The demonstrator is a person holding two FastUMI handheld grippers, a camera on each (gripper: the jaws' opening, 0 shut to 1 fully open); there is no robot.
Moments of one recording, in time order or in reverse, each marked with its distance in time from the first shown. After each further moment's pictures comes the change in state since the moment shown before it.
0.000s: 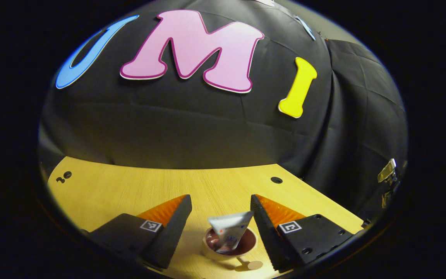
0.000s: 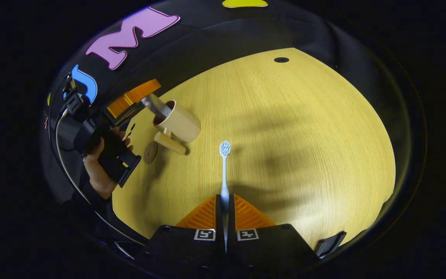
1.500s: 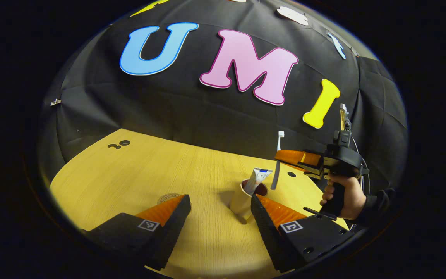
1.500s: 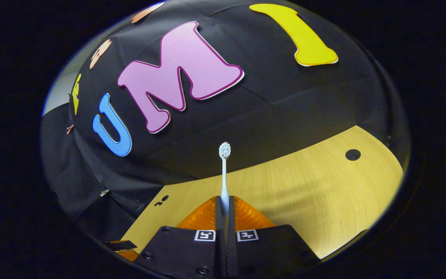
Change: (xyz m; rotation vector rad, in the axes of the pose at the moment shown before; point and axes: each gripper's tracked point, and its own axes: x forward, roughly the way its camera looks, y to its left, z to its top) left arm -0.175 0.033 -0.042 -0.182 0.040 0.245; right arm 0.062 0.145 0.239 -0.131 -0.591 0.296
